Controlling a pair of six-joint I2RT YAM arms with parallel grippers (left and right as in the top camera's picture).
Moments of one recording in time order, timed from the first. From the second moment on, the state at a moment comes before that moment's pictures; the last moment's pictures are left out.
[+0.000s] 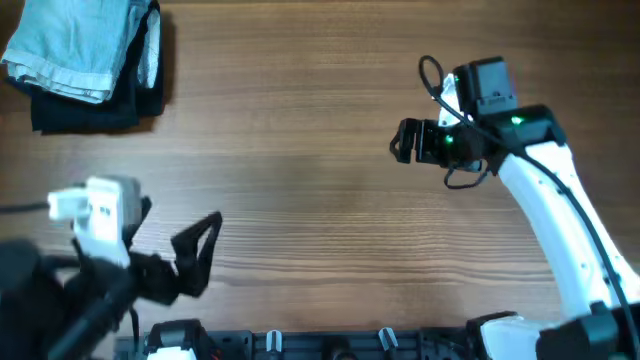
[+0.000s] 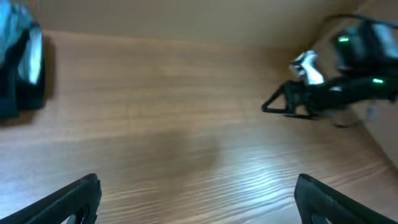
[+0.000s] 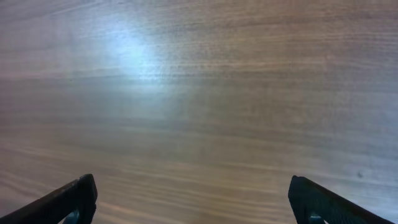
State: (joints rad) left arm 0.08 0.74 1.50 -1.32 0.47 -0.07; right arm 0.21 1.49 1.29 -1.00 -0.22 0.30
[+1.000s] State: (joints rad) left arm 0.06 0.01 0.11 -0.28 0.45 -0.28; right arm 0.21 1.63 1.29 -0.80 -0.22 0.30
